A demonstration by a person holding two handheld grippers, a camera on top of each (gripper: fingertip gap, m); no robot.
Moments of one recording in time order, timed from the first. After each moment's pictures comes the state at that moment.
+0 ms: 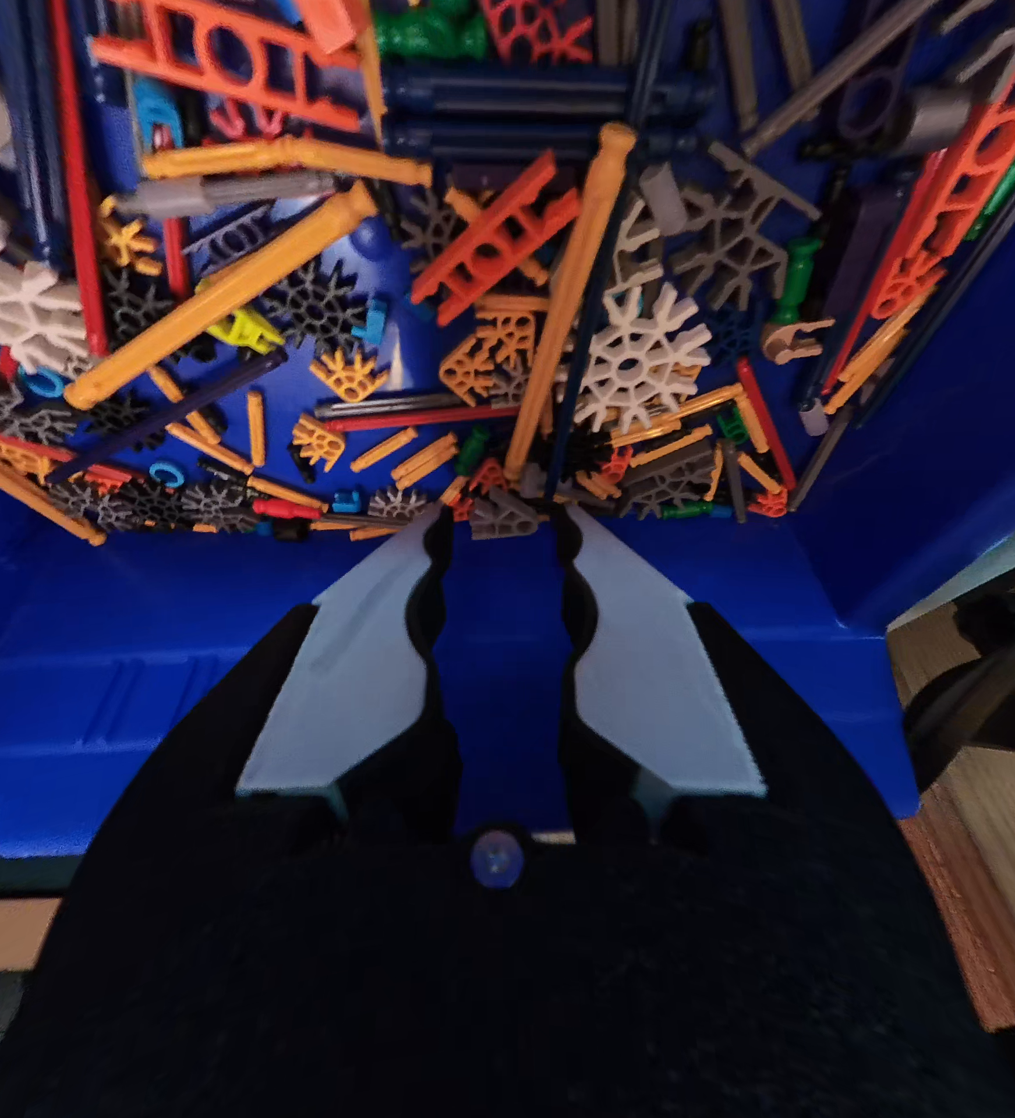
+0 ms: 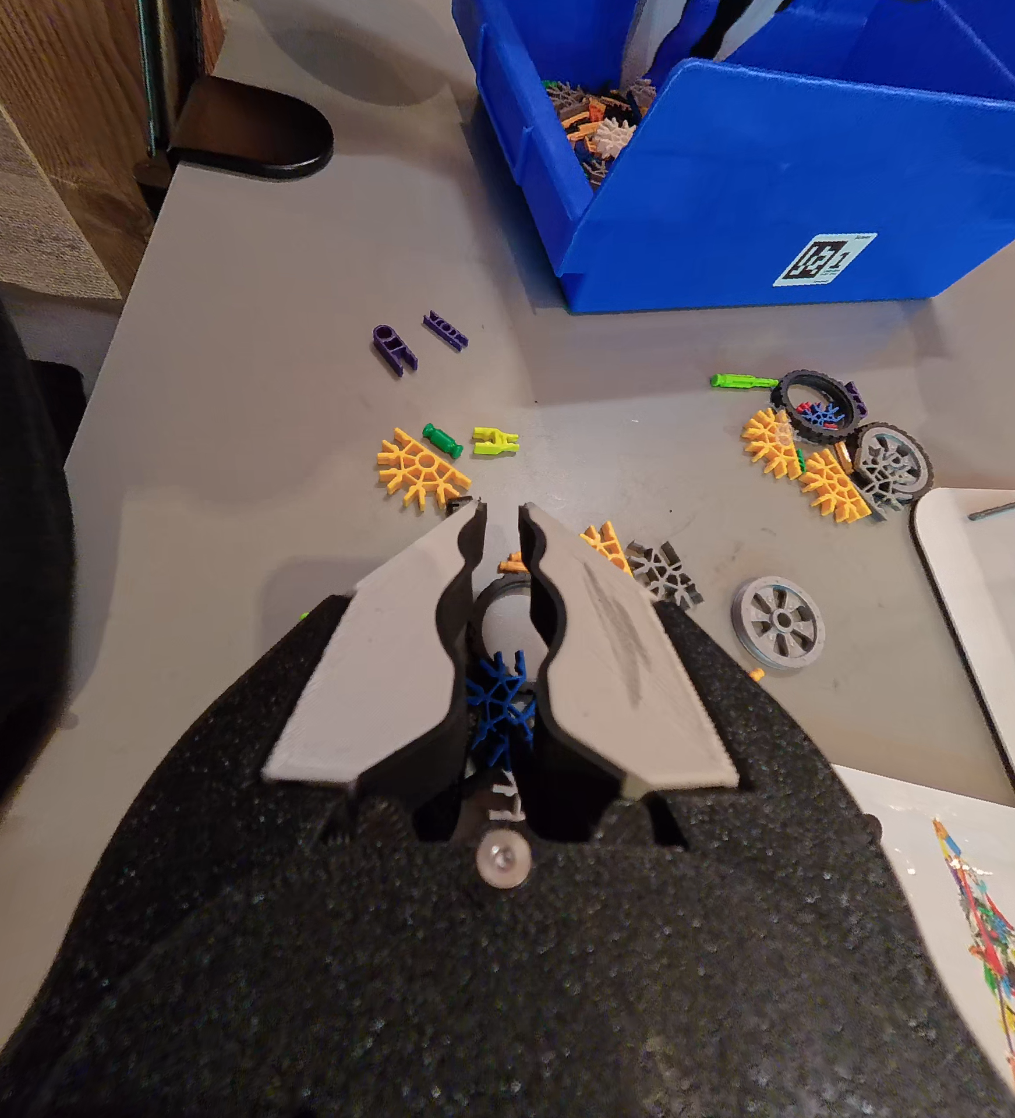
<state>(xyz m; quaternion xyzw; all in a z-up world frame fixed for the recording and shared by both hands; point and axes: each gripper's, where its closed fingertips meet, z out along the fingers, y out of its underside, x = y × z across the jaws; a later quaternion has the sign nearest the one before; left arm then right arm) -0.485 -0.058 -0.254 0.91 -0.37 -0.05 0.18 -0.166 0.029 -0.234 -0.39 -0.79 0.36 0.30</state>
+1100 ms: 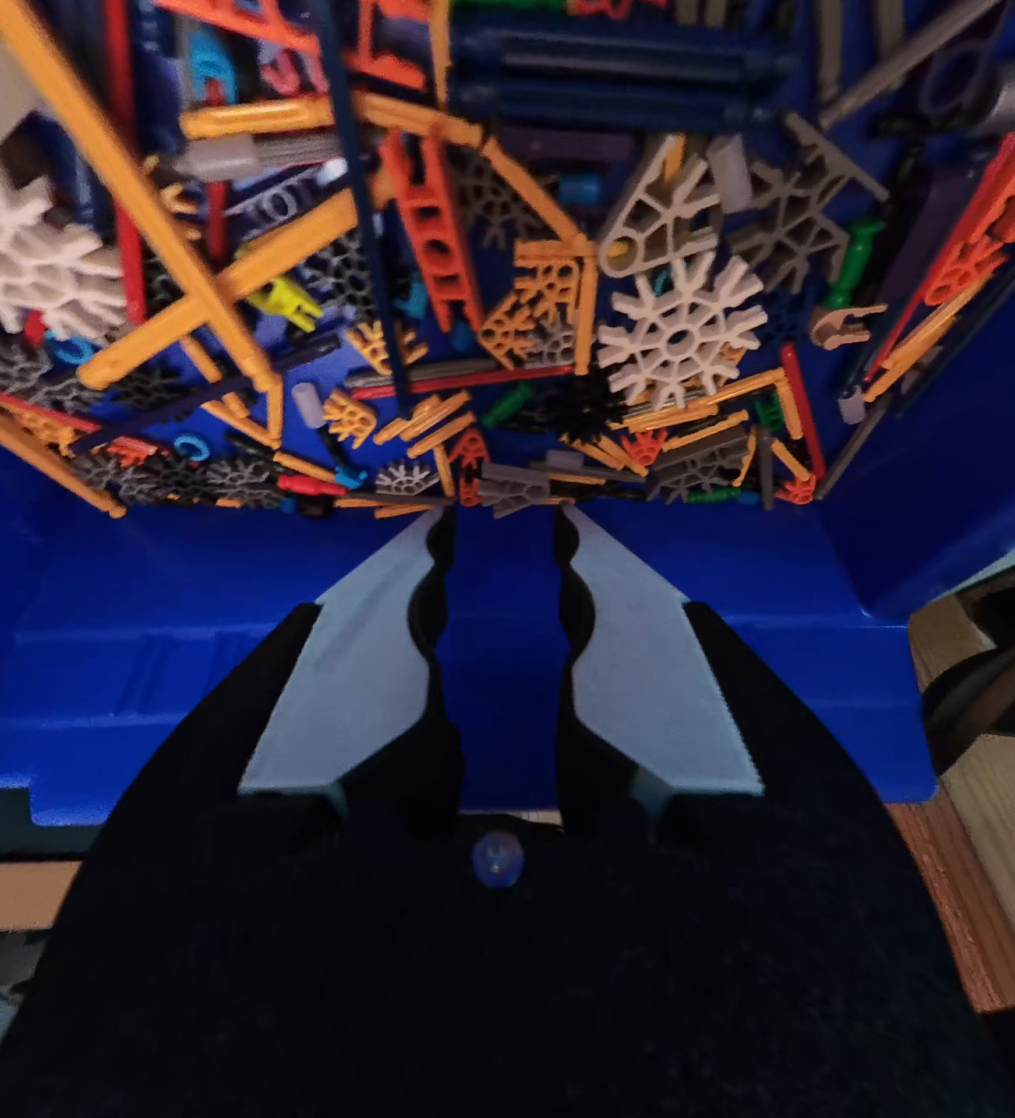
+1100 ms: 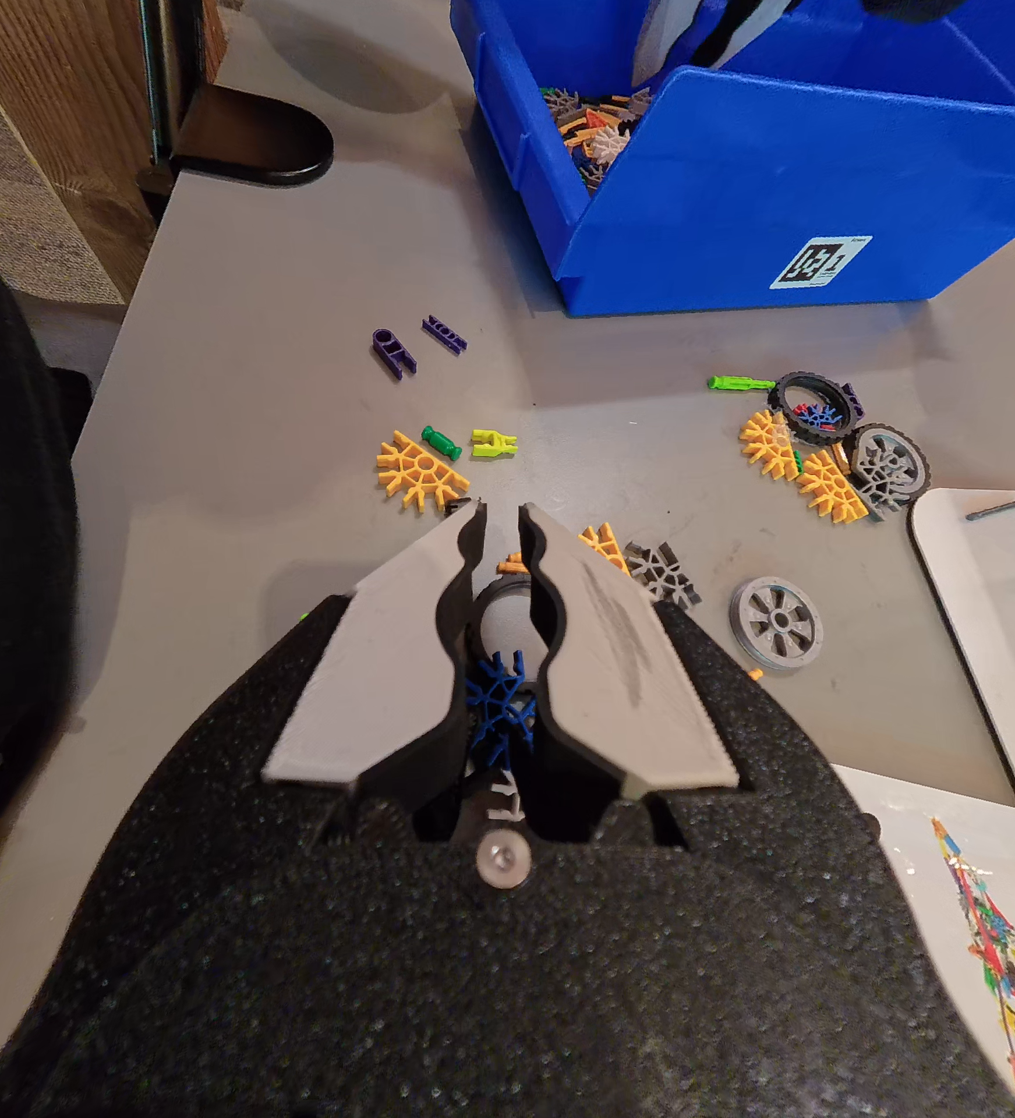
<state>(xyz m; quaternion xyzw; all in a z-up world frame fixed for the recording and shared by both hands) -0.495 -0.054 -0.251 0.91 -0.35 -0.06 0.20 -0.166 0.030 -0.233 -0.39 -0.79 0.36 0.30</state>
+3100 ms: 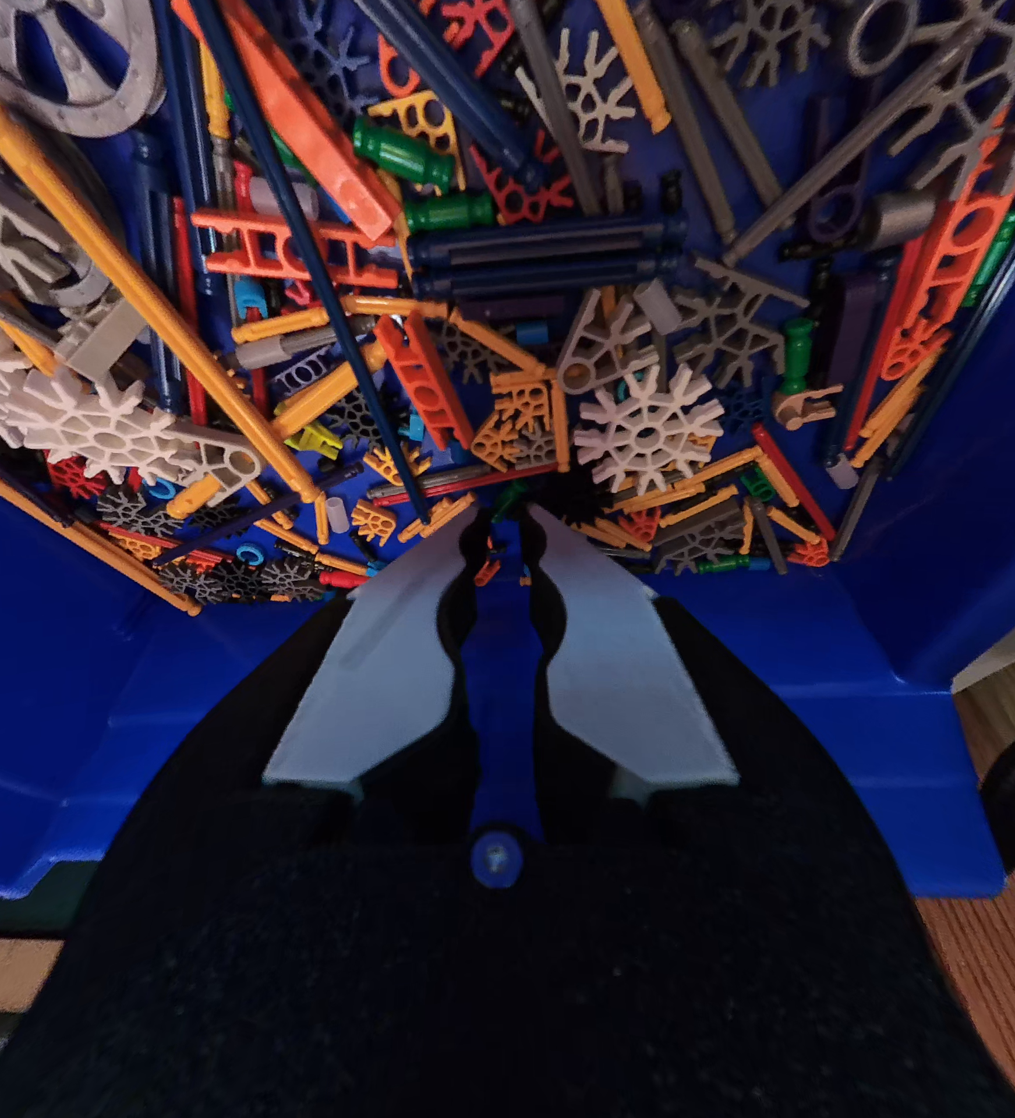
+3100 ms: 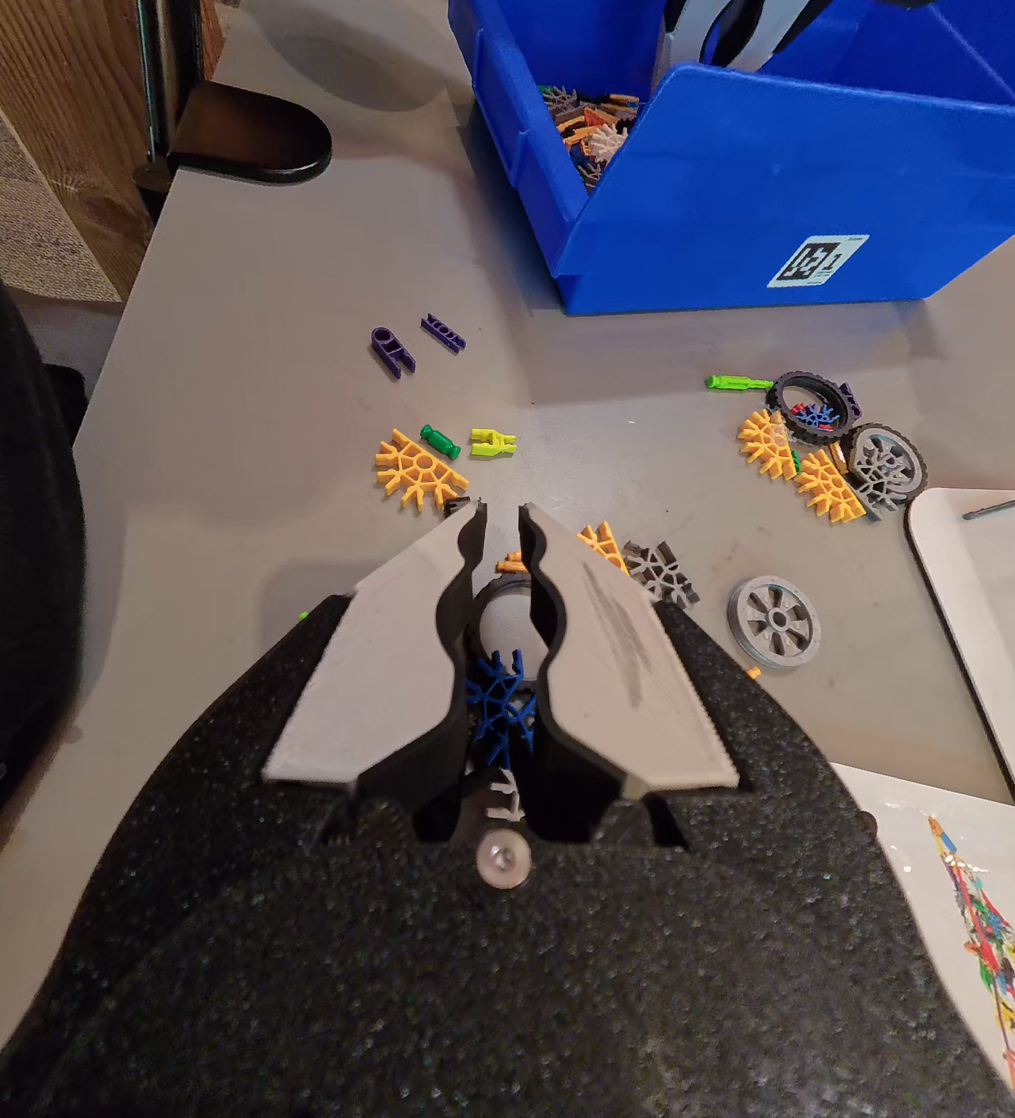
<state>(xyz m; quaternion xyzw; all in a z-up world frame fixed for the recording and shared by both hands) -0.477 -0.034 -0.263 0.90 -0.42 -0.06 0.12 -0.166 0.030 -0.233 -0.39 -0.79 0.36 0.30</state>
